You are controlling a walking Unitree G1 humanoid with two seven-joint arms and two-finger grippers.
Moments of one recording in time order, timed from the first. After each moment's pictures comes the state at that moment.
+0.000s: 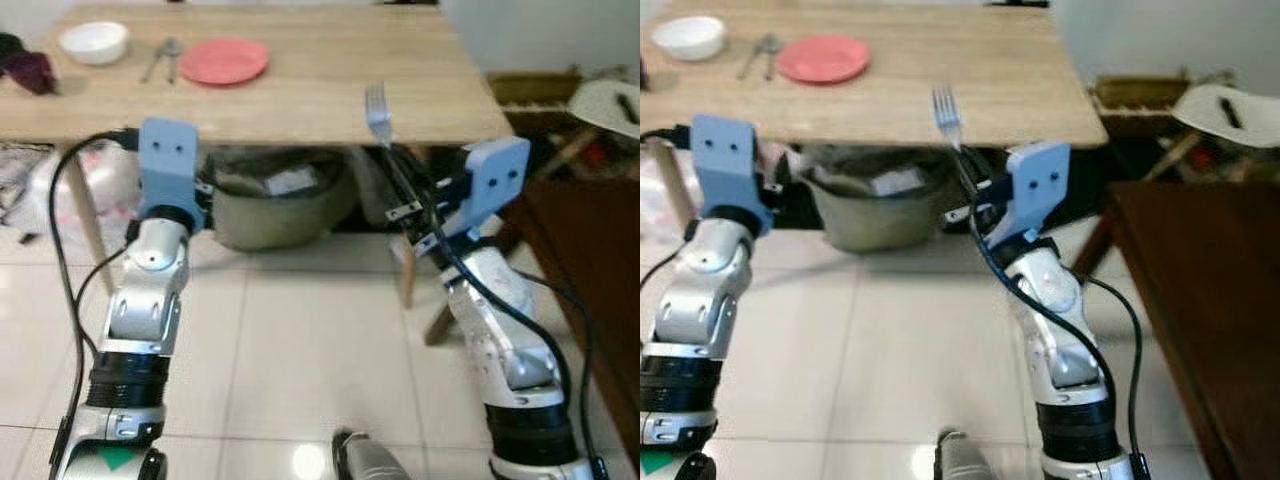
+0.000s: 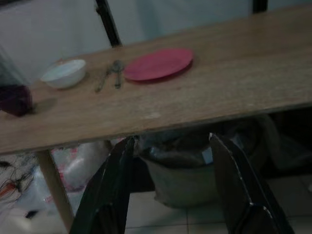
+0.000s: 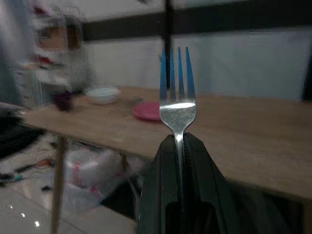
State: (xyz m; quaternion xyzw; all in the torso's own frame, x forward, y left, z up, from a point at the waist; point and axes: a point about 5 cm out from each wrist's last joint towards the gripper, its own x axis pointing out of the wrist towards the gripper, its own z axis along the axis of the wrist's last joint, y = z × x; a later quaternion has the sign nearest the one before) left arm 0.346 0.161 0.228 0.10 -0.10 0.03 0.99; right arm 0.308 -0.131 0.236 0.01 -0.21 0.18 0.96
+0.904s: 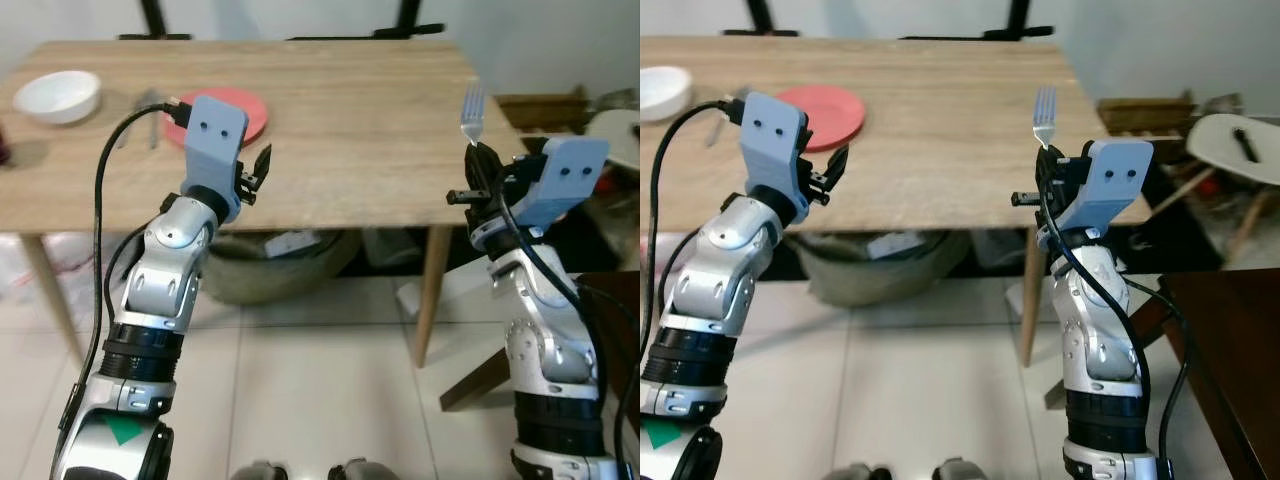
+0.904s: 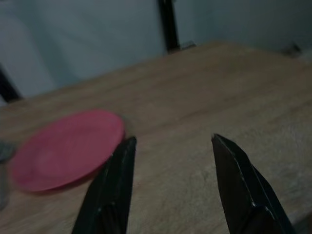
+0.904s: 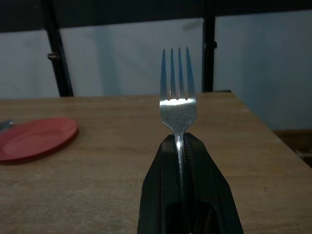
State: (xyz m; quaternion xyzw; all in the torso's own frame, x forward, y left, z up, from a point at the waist) left arm 0.357 0.140 0.244 0.11 -0.11 -0.12 0.98; right arm 0.316 -0.170 0.233 0.04 -0.19 0.06 0.98
